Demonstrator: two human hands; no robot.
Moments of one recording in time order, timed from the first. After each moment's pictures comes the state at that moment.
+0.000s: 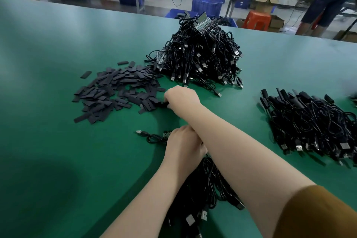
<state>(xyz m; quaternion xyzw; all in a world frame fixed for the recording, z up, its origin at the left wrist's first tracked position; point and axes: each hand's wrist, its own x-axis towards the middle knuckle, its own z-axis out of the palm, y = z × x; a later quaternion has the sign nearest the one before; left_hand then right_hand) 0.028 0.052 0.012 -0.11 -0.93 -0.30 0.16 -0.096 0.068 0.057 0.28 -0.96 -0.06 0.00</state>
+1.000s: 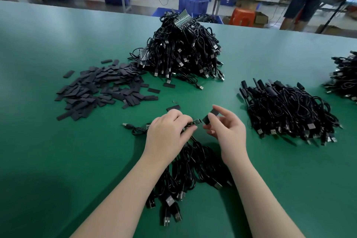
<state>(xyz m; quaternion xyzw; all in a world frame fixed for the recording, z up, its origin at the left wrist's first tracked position) 0.041 0.055 0.018 -0.13 -0.92 -0.26 0.25 0.027 0.216 0.024 -0.06 -0.66 0.75 0.07</state>
